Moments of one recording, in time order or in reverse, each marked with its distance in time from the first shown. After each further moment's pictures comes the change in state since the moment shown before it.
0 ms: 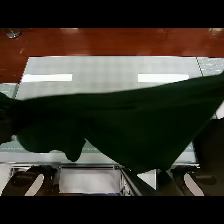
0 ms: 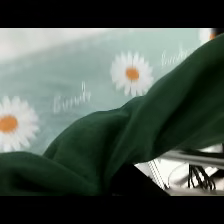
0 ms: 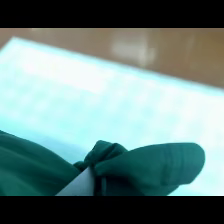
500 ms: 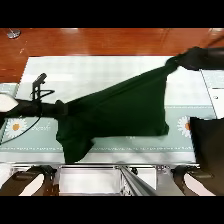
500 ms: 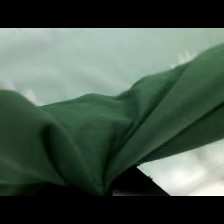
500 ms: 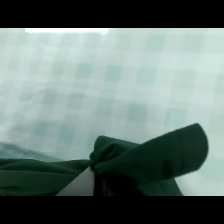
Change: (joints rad) left arm 0.000 -0.376 -0.452 -0.064 0.604 0.080; right arm 0.000 -0.423 -0.301 0.087 -0.472 -0.039
